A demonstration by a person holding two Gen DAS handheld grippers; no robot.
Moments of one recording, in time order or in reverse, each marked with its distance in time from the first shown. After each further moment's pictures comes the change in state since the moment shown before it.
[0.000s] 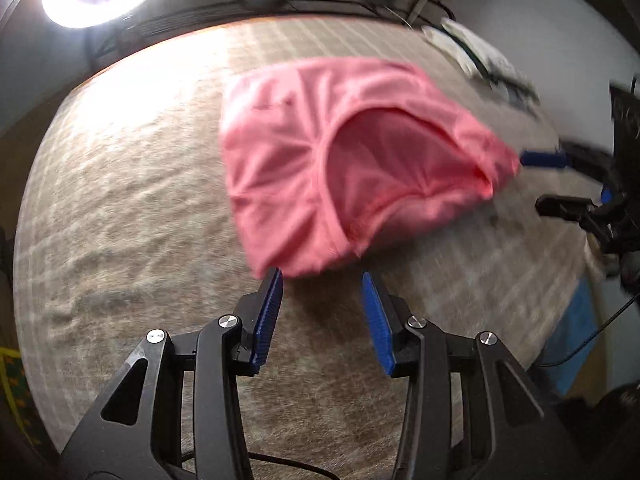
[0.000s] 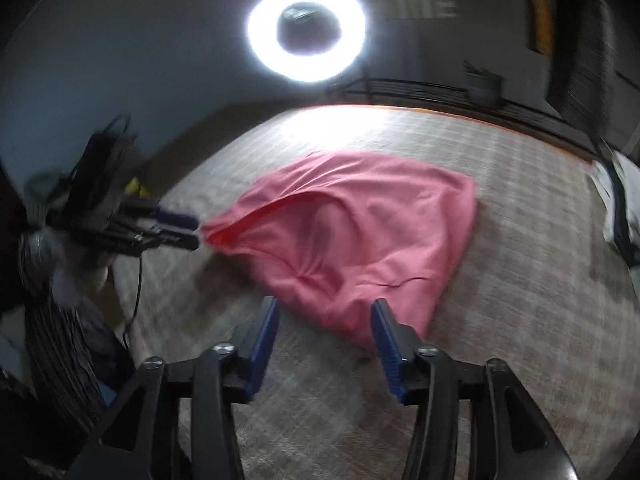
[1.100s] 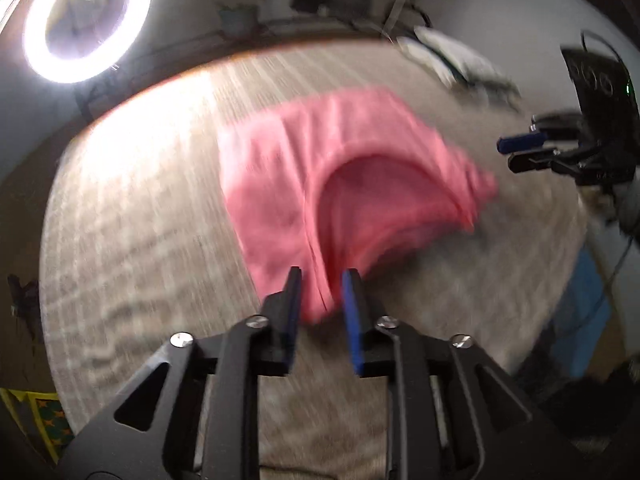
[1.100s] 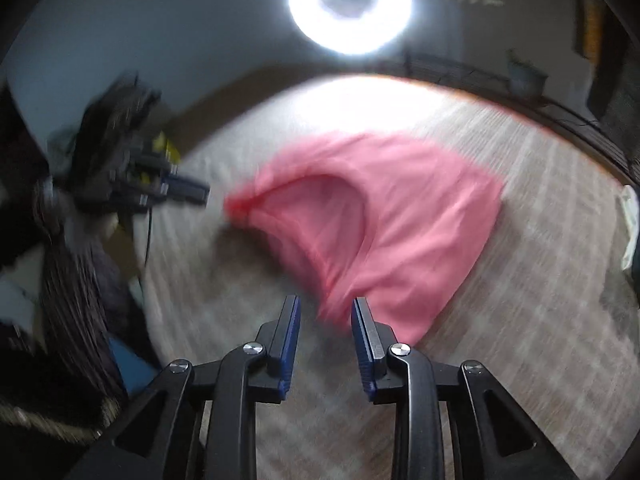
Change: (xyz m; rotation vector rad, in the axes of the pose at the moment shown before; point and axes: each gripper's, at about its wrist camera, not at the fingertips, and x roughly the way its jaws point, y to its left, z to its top) left arm -0.033 0.003 0.033 0.062 -0.089 0.017; right arm -0.013 -0.030 0.016 -0.045 0.083 0.095
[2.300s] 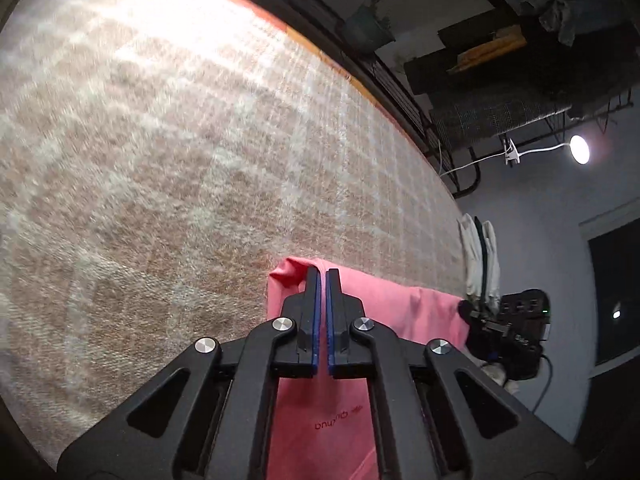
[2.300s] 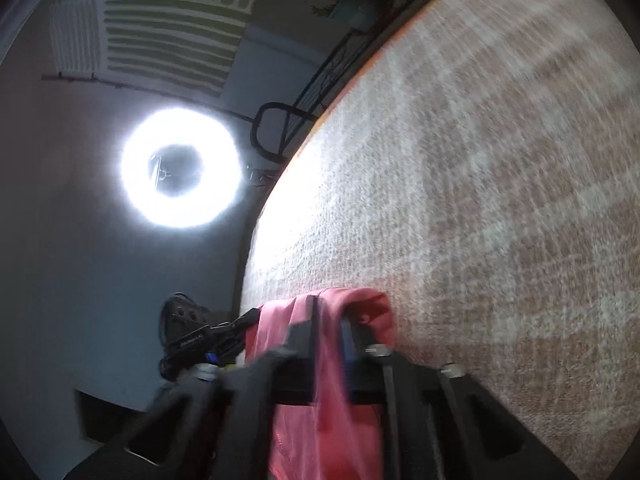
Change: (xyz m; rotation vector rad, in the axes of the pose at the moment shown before) left arm 0.147 0.163 0.090 -0.752 -0.061 -0.341; right arm 0.094 -0.204 0.026 0.853 -0.237 0.344
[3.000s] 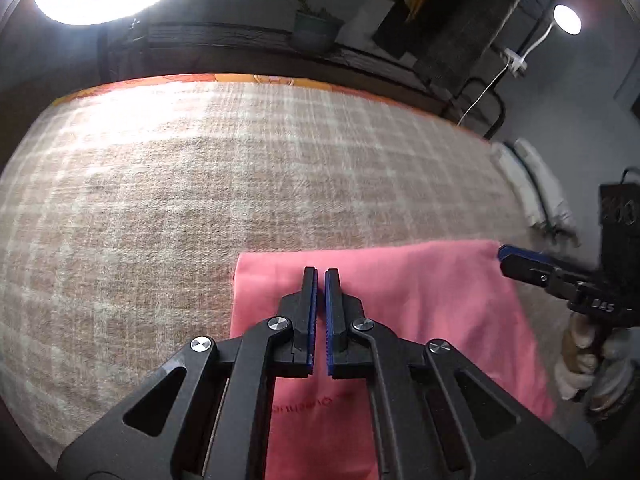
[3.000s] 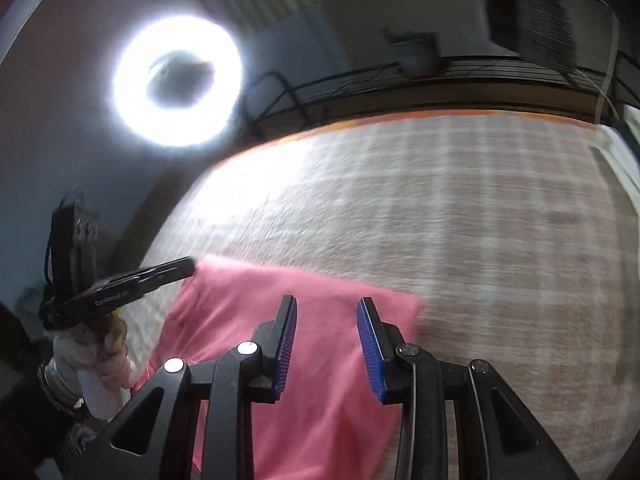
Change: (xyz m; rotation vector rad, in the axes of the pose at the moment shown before) left arm 0.023 -0.080 -0.041 0.447 -0.054 0.309; right arm 0.024 0.087 -0.013 -0.472 0.030 -0.398
